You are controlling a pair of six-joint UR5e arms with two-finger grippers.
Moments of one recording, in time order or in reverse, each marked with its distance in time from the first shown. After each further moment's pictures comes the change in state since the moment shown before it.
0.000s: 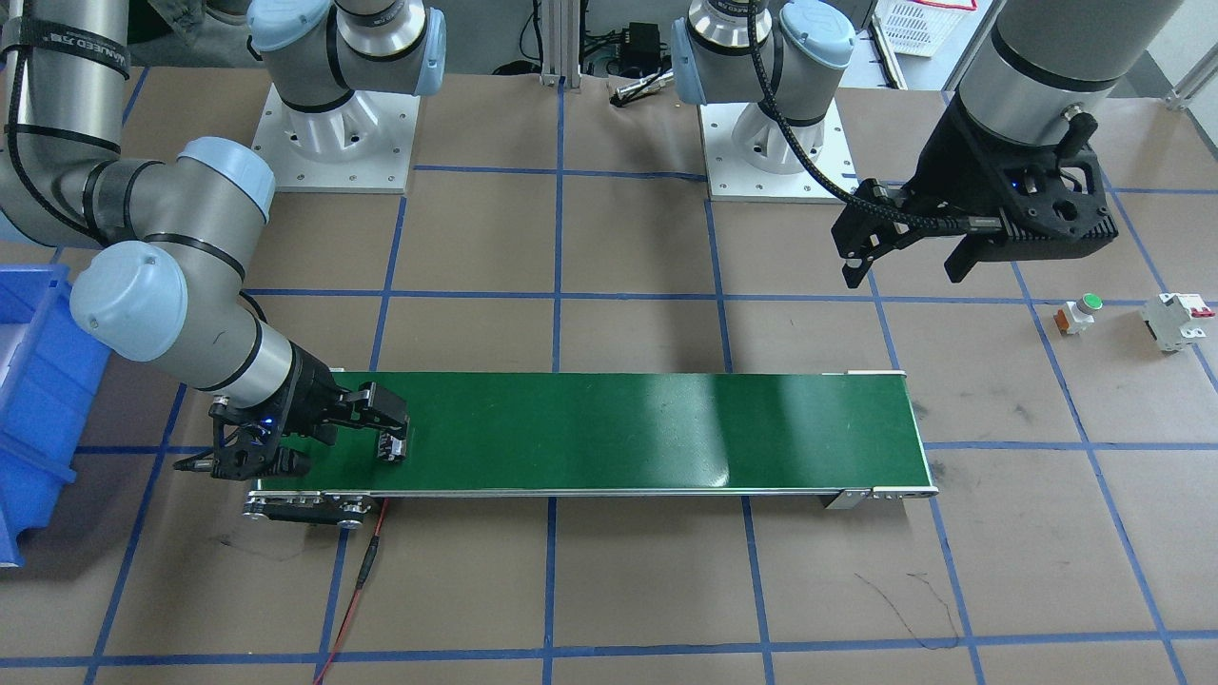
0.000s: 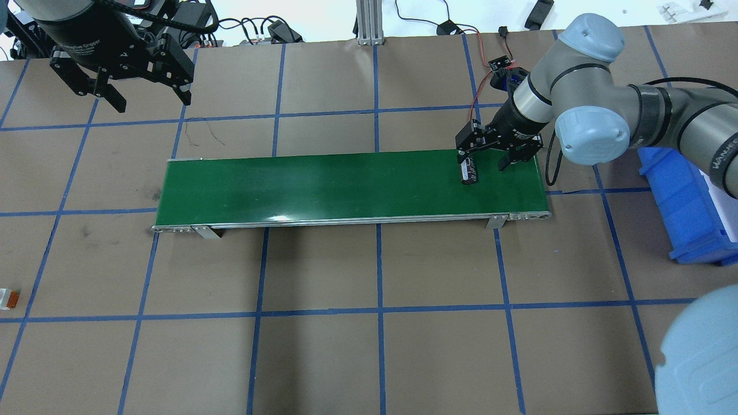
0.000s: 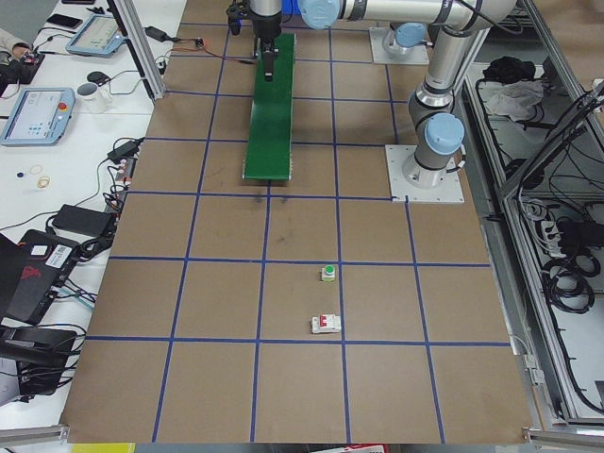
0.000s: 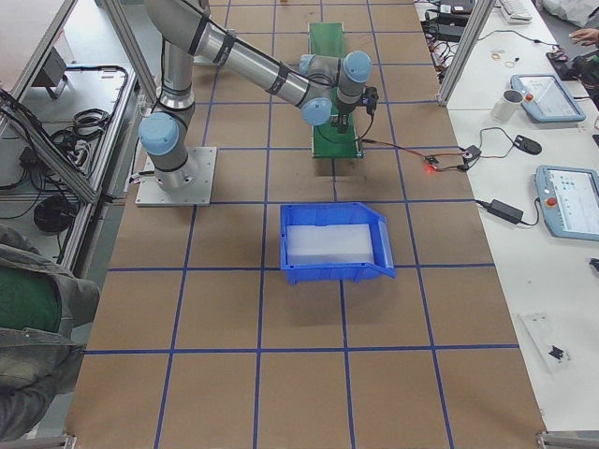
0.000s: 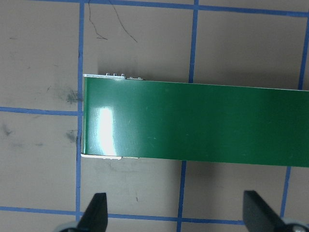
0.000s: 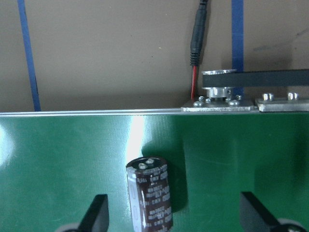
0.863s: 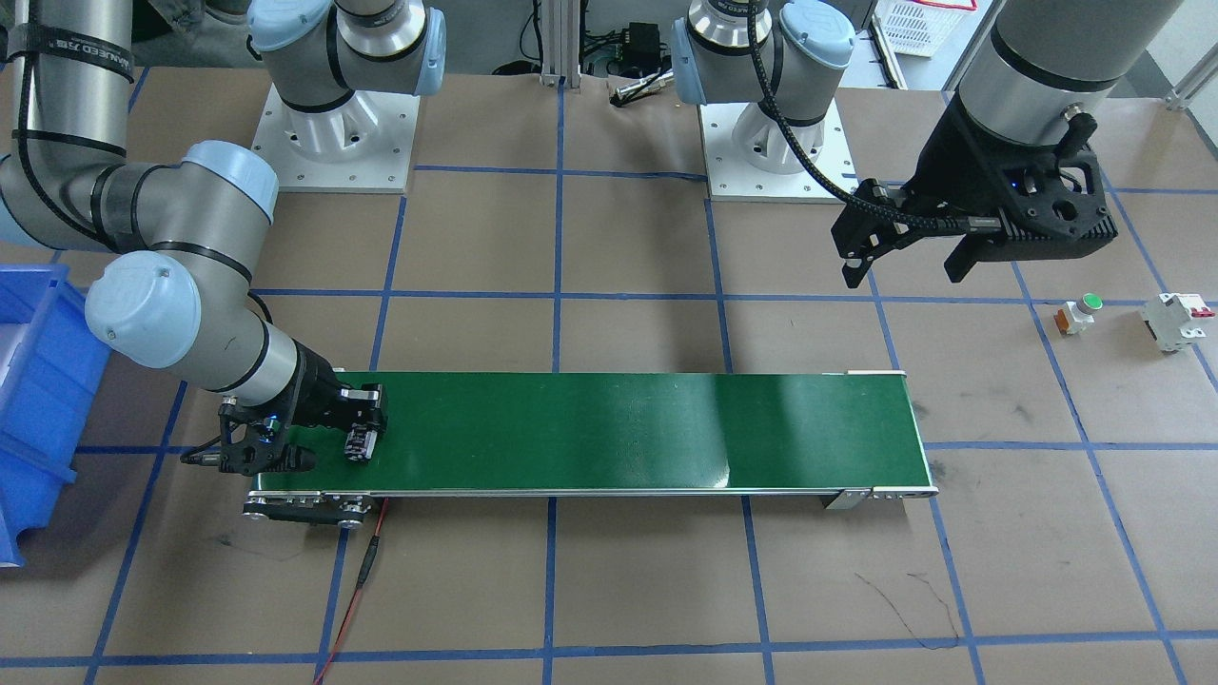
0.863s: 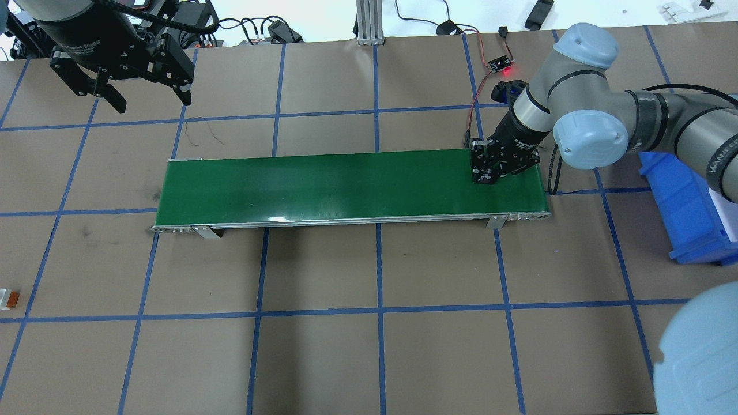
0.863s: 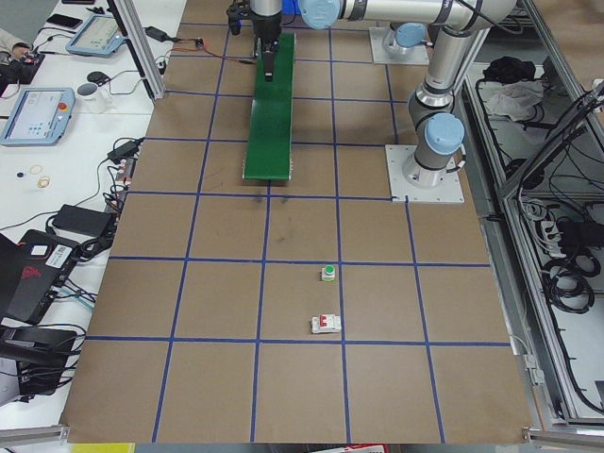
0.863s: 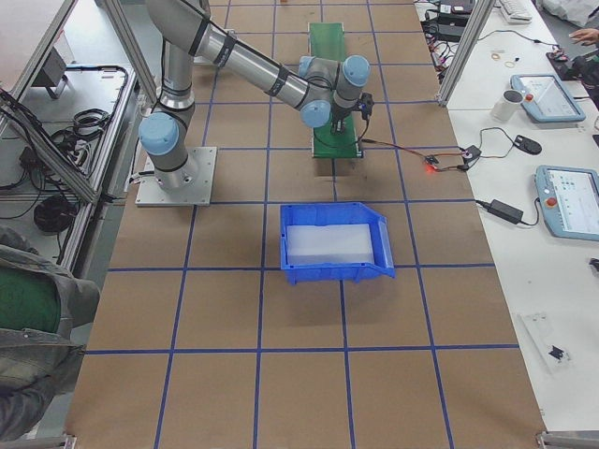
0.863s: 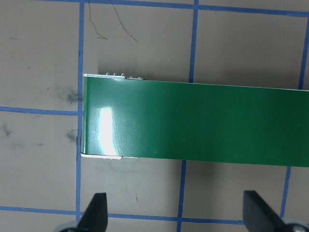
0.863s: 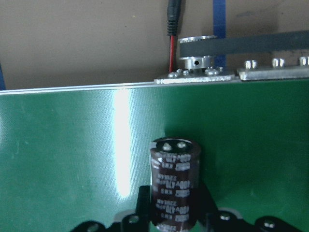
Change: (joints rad) left arm 0.000 0.001 -0.001 0.000 0.000 0.000; right arm 0.000 0.005 0.015 0.043 -0.051 -0.003
